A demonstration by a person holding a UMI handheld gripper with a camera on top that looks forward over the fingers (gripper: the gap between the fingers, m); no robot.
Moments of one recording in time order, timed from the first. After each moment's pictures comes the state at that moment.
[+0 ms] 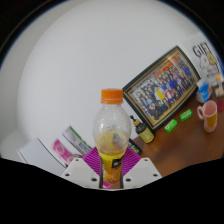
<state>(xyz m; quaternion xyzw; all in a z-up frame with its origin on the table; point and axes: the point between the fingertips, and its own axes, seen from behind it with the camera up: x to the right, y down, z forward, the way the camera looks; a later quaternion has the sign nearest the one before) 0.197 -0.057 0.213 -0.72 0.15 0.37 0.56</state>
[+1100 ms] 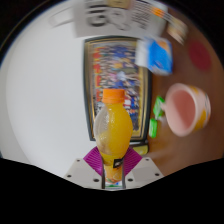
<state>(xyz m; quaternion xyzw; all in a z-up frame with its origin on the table) 0.436 0.044 0.159 -0.57 0.42 0.60 0.37</state>
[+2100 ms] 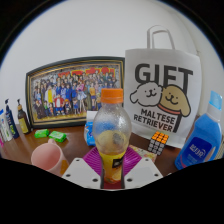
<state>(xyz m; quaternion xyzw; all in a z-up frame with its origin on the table) 0.705 0.047 -0.010 -0.82 0.10 -0.03 0.57</state>
